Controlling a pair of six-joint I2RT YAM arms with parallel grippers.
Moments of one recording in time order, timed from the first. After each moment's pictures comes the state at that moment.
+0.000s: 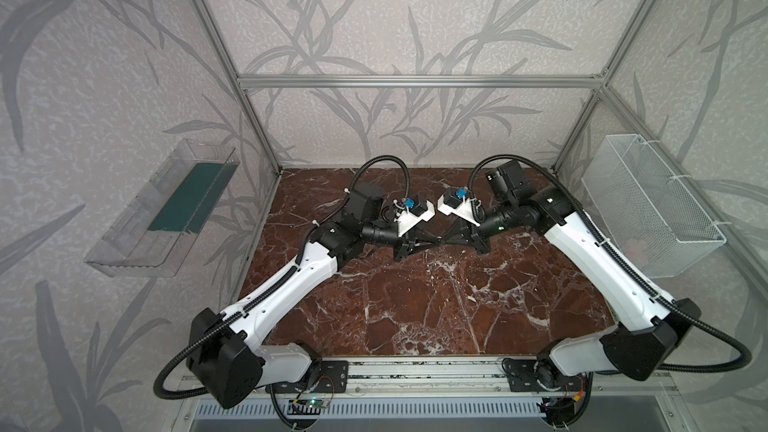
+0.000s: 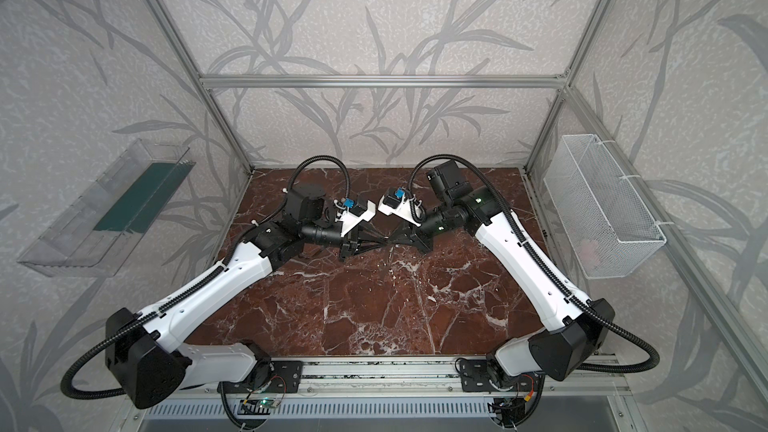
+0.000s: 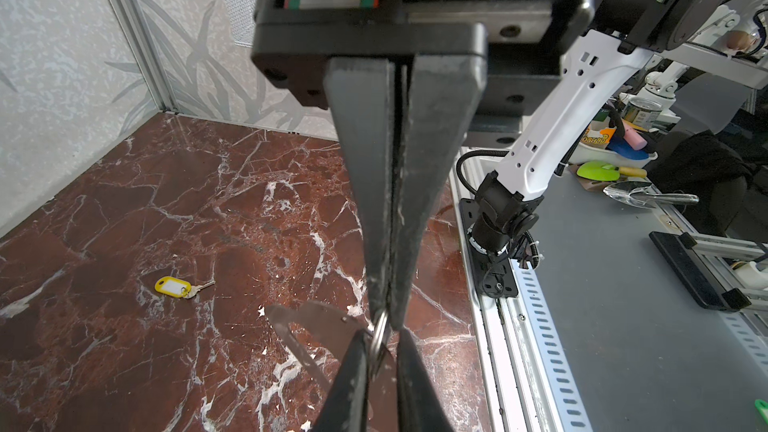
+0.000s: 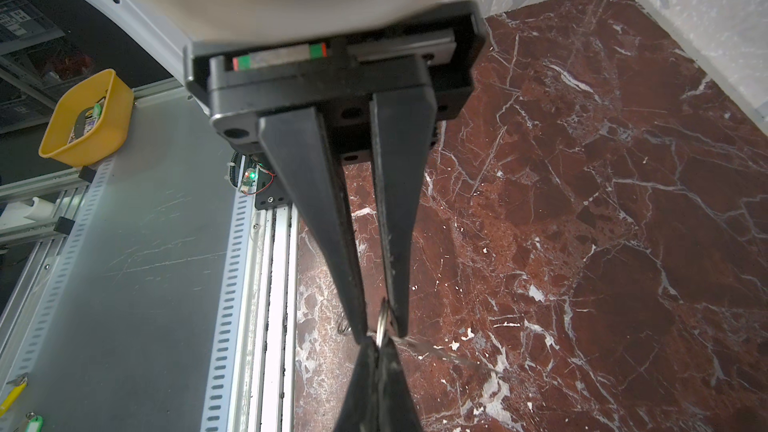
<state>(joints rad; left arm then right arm) -0.60 1.30 1.15 -0.32 0.90 0.26 0.54 1.44 1.59 -1.11 -0.80 -0.58</state>
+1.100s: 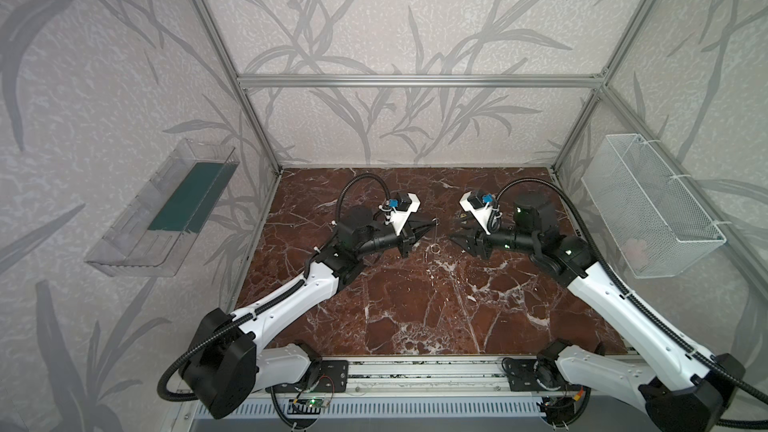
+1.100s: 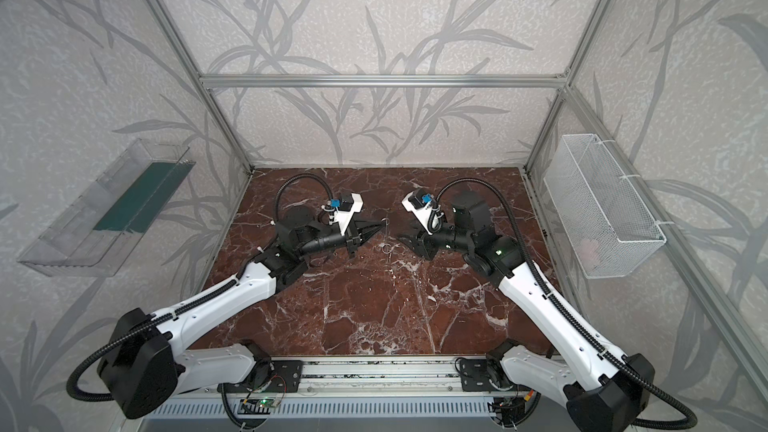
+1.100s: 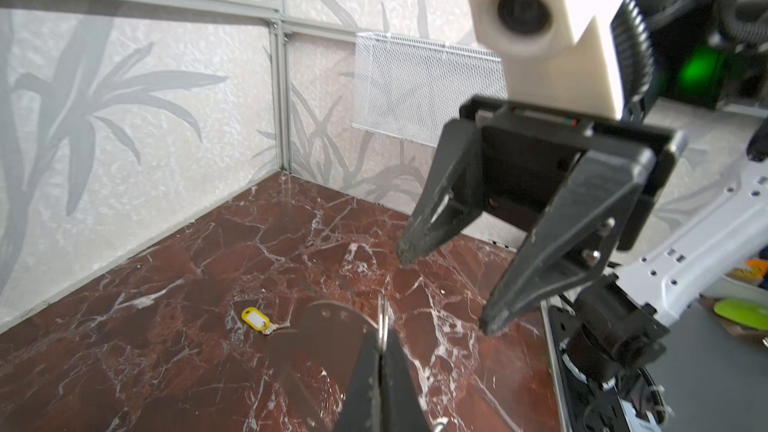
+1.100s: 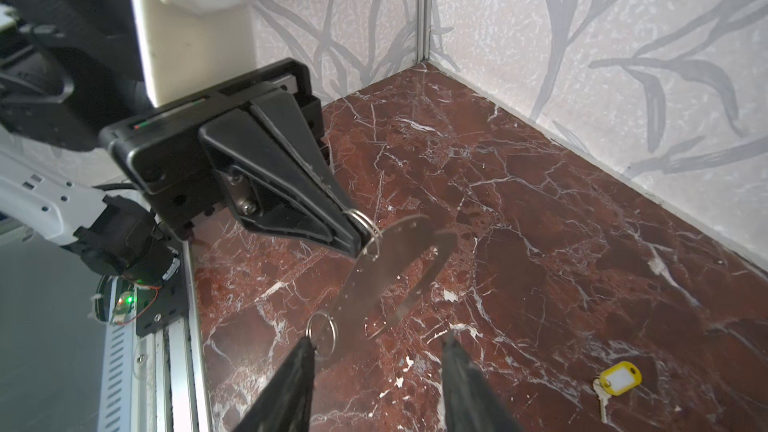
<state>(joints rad) -0.62 1.25 0.79 0.46 0.59 -0.14 0.54 1.08 1.03 -0.38 -0.51 -0.07</state>
